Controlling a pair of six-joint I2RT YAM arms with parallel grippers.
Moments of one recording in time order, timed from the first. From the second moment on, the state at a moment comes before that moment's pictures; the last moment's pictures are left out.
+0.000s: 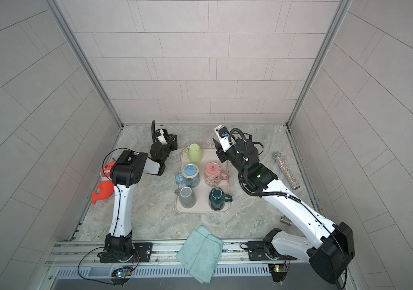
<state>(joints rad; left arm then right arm) -0.18 2.38 1.18 1.16 0.10 -0.57 0.58 1.14 1.02 0.02 0.12 -0.21</state>
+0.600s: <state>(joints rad) -0.18 2.30 1.05 1.17 0.16 -0.61 0.58 1.12 0.98 0.02 0.12 -0.20</state>
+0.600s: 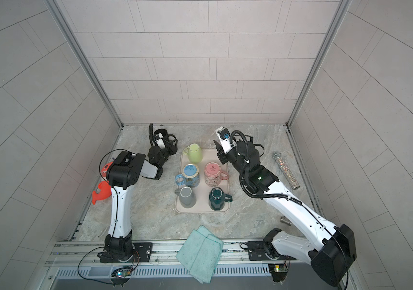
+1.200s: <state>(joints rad) -0.18 2.22 0.92 1.17 0.24 -0.63 0.58 1.07 0.94 0.03 0.12 -0.18</state>
